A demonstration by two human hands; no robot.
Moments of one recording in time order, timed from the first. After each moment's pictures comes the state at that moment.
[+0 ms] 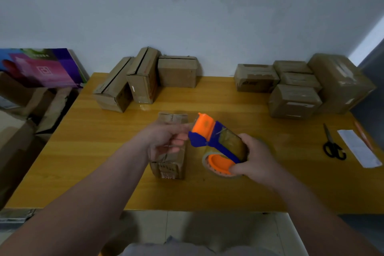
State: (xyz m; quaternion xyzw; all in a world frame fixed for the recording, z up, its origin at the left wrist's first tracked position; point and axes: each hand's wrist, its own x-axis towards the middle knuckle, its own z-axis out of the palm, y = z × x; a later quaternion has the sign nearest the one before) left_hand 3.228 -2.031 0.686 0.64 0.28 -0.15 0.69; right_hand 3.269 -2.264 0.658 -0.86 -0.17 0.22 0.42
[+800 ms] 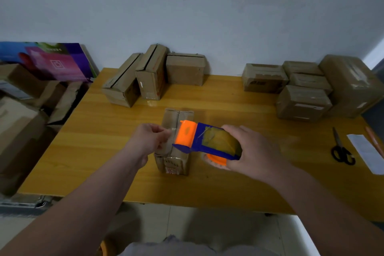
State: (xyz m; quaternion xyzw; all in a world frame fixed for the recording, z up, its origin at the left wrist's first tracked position) left_hand 3.199 -2.004 0.657 0.72 0.34 0.01 0.60; right_hand 3.266 -2.250 0.687 -0.91 -0.35 0.11 0.18
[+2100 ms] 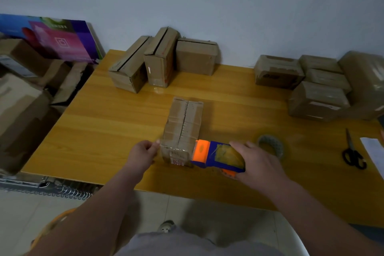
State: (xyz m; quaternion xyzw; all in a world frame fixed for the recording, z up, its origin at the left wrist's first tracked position) left_hand 3.164 -1.982 0.558 0.71 0.41 0.01 0.57; right_hand 3.264 -2.248 0.622 -0.94 -0.30 0.15 0.06
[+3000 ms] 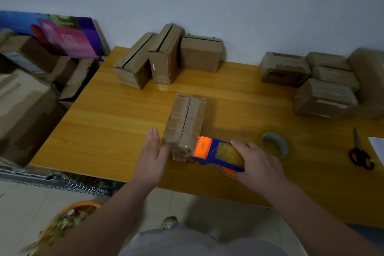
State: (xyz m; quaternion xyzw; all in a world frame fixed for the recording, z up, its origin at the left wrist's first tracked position) left_hand 3.144 -2.014 0.566 0.85 0.30 0.03 0.42; right_hand 3.255 -2.244 0.616 -0.95 -0.28 0.14 0.06
